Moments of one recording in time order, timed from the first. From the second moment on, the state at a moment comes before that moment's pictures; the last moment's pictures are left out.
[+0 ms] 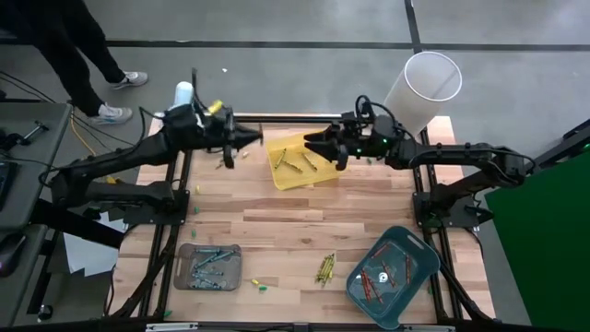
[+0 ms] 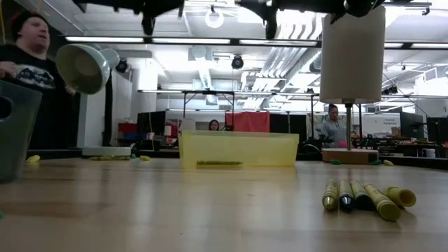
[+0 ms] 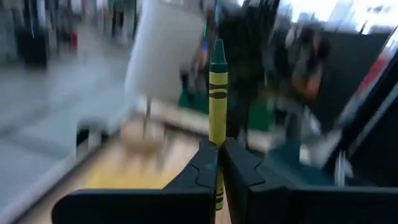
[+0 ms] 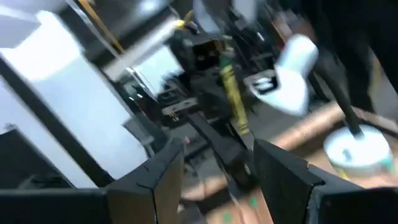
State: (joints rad) left arm 0.44 0.94 0.80 0.08 0.31 -0.22; right arm -0.25 1.33 0.92 0.53 -0.24 0.61
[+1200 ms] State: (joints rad) left arm 0.30 1.28 0.80 0.55 0.33 -0.36; right arm -0.16 1.47 0.99 0.56 -0.12 0.45
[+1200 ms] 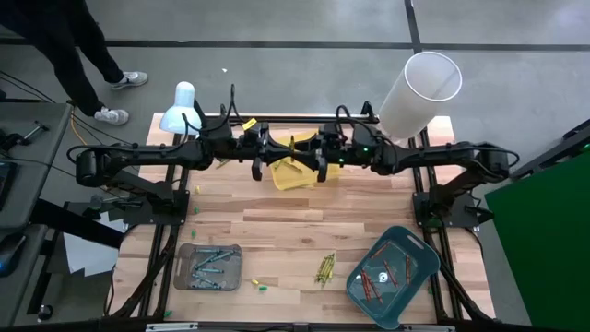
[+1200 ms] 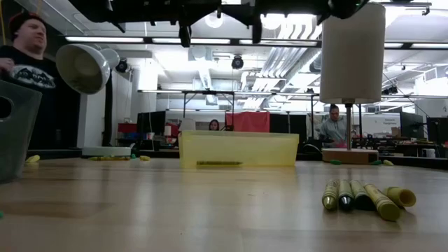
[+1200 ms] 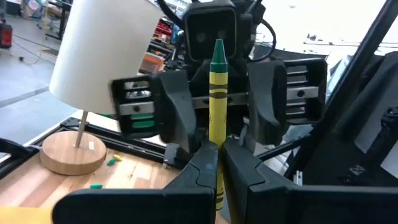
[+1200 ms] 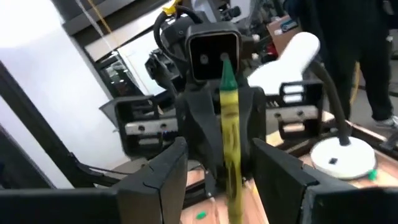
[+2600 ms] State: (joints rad) left arm 0.42 1.03 0.80 0.09 0.36 -0.29; right arm -0.28 1.32 1.10 -0.06 -0.10 0.24
